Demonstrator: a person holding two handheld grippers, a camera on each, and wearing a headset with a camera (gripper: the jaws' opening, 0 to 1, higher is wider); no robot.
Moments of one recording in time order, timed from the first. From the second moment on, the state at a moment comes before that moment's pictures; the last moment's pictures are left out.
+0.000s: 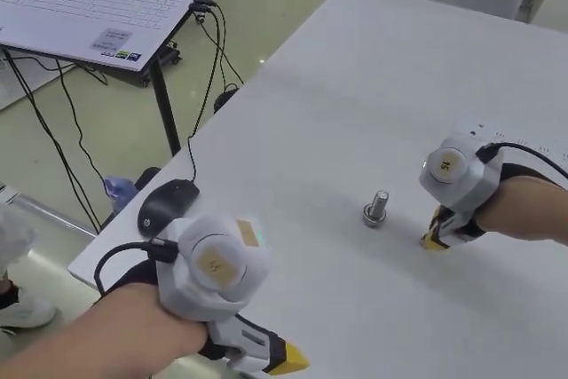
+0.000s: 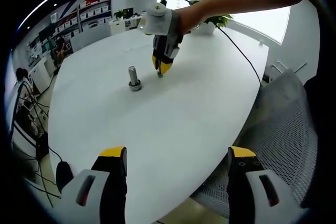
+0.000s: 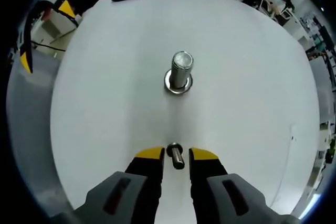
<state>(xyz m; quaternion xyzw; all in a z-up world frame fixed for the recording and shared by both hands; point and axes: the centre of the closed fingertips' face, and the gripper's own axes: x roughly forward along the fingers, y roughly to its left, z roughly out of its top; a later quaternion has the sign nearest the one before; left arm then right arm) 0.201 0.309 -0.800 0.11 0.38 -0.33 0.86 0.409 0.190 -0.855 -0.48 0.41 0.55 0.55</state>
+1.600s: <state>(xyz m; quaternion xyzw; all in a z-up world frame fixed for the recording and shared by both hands) 0.237 0.306 -0.762 0.04 0.30 -0.33 0.89 0.368 0.154 -0.733 -0.14 0.23 0.49 0.83</state>
